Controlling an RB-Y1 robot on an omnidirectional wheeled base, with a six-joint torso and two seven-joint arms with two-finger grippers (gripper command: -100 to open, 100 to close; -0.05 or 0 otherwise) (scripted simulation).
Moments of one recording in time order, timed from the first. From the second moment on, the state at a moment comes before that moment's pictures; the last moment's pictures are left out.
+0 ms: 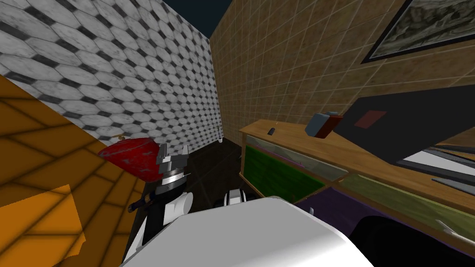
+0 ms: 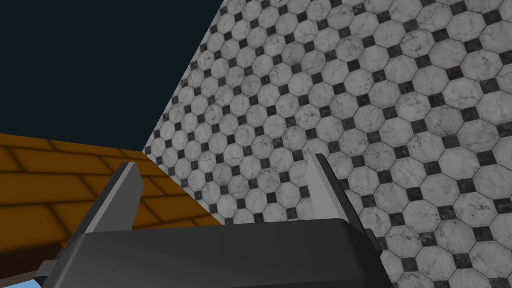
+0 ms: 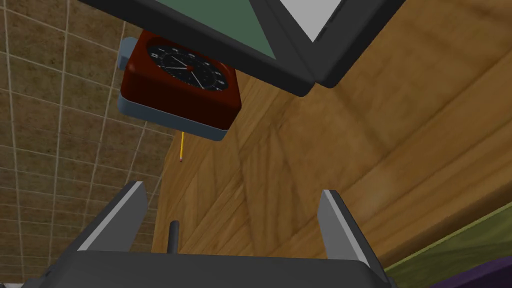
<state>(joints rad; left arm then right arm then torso) 0.45 -0.01 0.04 -2.26 0.08 -0.50 0.17 0.97 -0.48 -1.71 -2.27 1.58 -1.04 0.44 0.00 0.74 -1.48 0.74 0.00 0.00</state>
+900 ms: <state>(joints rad) 0.45 -0.01 0.04 -2.26 0.08 -0.50 0.17 1.08 -0.56 -1.86 -2.24 1.83 -1.06 0.50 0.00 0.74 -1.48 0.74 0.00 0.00</state>
